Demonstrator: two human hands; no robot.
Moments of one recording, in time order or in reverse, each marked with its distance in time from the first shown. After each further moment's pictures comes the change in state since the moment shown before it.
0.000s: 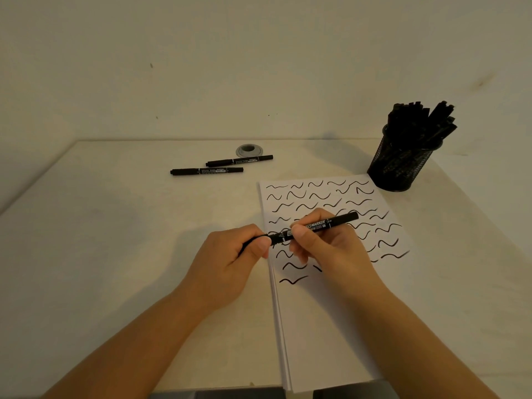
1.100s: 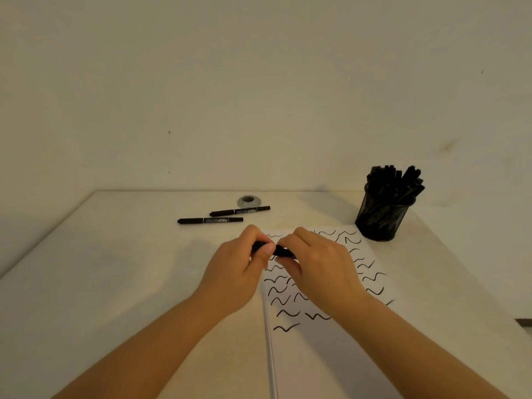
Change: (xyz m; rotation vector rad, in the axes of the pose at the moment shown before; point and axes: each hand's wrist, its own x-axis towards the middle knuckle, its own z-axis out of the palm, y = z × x) left_hand 0.042 0.022 -0.008 0.059 0.116 0.098; right_hand 0.034 -0.029 -0.004 -1.336 0.027 -0.693
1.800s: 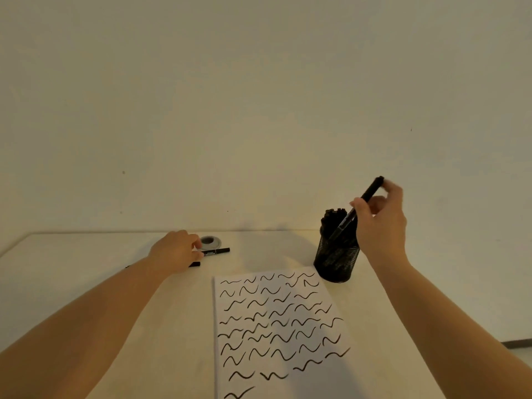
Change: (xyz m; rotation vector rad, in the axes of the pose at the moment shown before) left_hand 0.141 -0.126 -0.012 0.698 -0.300 -0.341; right_hand 0.045 0.144 -0.072 0.465 0.548 0.787
